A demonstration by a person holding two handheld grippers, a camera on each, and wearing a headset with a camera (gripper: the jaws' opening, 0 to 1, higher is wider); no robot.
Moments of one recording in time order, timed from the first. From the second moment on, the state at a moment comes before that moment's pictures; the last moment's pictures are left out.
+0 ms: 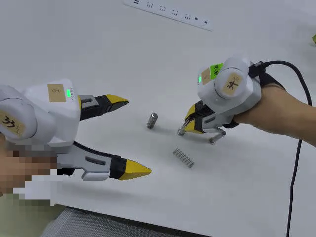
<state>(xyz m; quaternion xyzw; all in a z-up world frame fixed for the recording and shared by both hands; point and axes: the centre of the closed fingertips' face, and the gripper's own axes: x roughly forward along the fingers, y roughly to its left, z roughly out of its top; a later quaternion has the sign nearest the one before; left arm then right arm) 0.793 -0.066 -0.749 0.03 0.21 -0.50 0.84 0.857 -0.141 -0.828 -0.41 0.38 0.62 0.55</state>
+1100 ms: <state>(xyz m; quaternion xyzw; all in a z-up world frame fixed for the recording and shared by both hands) 0.792 -0.063 -0.755 0.04 0.22 -0.50 0.84 0.854 -0.139 -0.841 -0.41 0.38 0.62 0.55</state>
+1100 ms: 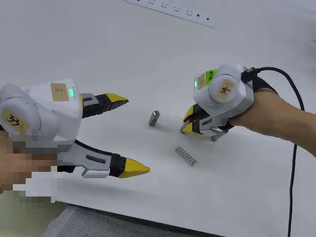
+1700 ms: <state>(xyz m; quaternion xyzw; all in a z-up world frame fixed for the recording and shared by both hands) 0.791 -0.057 -0.747 0.06 0.22 -0.50 0.84 0.848 -0.145 -0.789 -0.33 0.35 0.62 0.62</state>
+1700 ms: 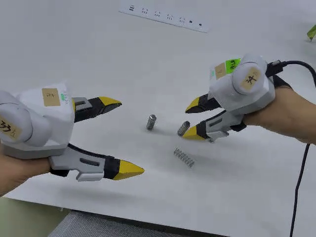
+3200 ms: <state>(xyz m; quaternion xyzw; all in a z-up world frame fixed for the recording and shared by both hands) 0.785 -0.138 -0.791 0.28 0.25 -0.60 0.70 0.787 -0.268 -0.762 -0.16 0.30 0.57 0.75</state>
